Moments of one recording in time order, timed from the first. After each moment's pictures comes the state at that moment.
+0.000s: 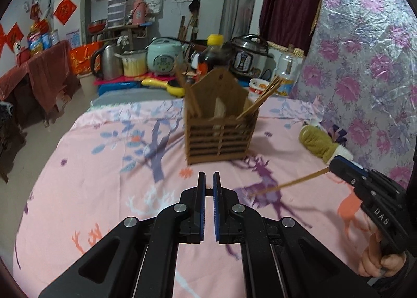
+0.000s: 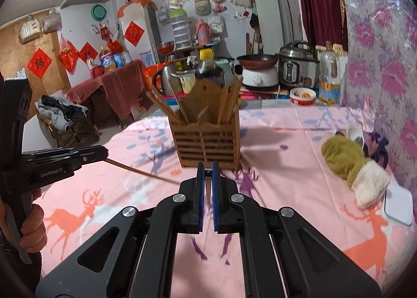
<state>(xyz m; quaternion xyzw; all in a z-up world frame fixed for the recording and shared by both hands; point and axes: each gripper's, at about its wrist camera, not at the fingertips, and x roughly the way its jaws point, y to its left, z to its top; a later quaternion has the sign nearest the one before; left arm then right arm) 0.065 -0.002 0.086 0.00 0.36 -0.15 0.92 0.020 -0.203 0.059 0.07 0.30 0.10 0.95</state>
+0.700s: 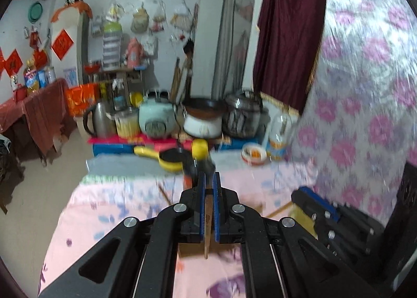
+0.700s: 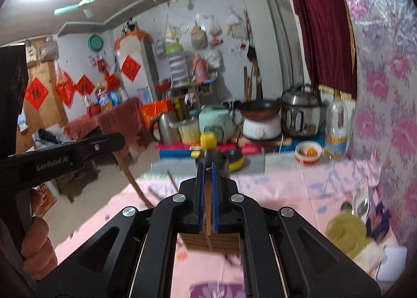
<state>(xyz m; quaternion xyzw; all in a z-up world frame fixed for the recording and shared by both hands) 0.166 -0.043 0.231 -0.01 0.26 -0.15 0.95 0.128 -0.198 0.165 0.09 0.21 0.08 0.97</state>
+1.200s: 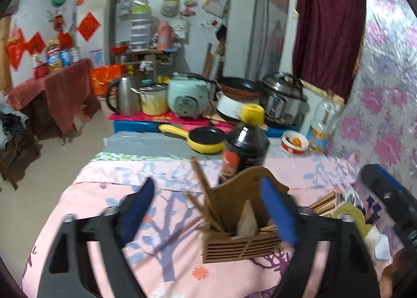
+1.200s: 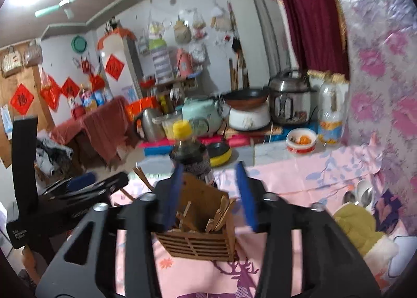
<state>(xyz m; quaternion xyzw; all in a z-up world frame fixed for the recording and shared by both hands) 0.212 -0.018 0.136 -0.03 0.29 -0.07 0.95 0.152 -0.212 0.122 0.11 0.22 0.05 0.97</state>
